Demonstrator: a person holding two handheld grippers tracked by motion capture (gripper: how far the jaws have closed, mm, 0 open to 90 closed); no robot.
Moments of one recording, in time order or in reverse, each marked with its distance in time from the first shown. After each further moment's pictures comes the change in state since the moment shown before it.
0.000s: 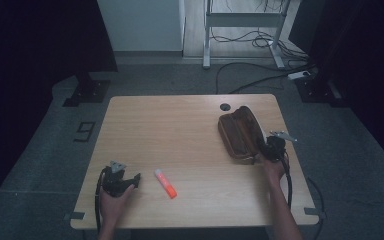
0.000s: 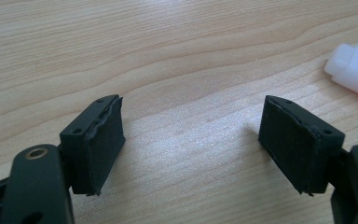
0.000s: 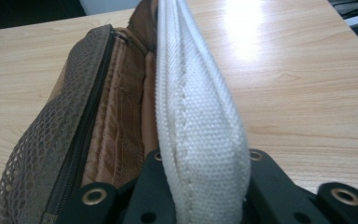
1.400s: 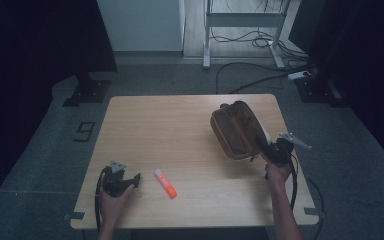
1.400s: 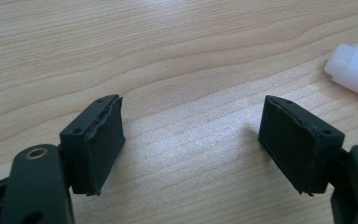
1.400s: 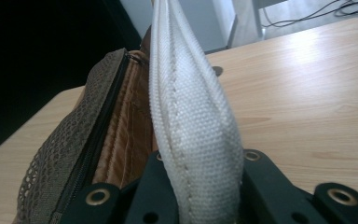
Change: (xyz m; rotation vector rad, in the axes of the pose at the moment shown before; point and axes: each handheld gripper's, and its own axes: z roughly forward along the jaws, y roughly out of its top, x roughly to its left) left arm 0.000 0.000 0.000 0.000 -0.001 0.000; right arm 0.009 0.010 -0.047 -0.147 0.256 0.118
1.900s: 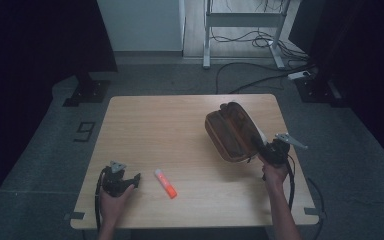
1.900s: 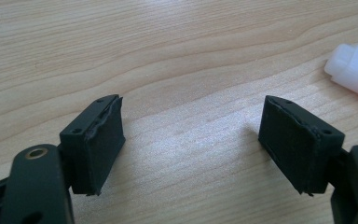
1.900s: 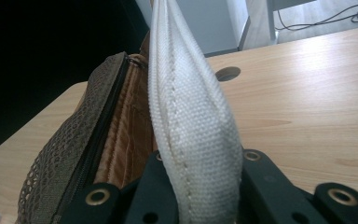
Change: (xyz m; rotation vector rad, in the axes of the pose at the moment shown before) left arm 0.000 0.000 0.000 0.000 0.000 0.000; right arm 0.014 -0.002 0.000 0.004 0.042 -0.048
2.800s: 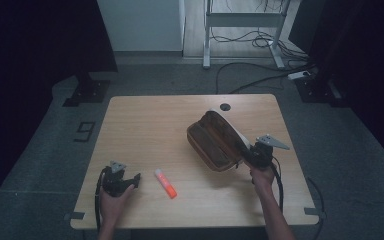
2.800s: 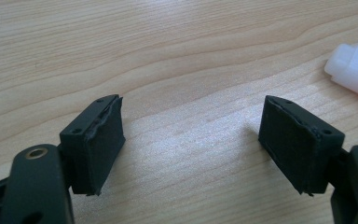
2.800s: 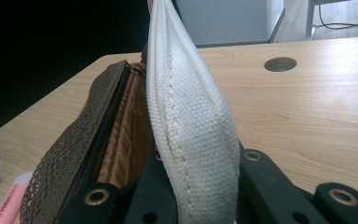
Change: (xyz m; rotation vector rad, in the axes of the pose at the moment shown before) left arm 0.000 0.000 0.000 0.000 0.000 0.000; right arm 0.044 -0.011 0.013 0.067 0.094 -0.117
